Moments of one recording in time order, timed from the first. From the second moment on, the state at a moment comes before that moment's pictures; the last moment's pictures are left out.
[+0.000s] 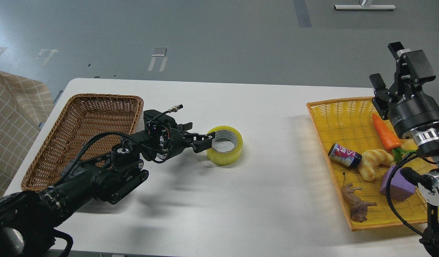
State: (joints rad) left arm -0.65 0.17 -0.61 -0.77 2.05 -0.04 -0.26; right arm 0.14 -0.12 1.66 1.63 -1.28 0.23 -0.07
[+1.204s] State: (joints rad) left arm -0.63 0.16 -0.61 -0.76 2.03 -0.06 -0.27; right arm 0.13 -0.11 1.66 1.61 -1.28 0.22 -0.07
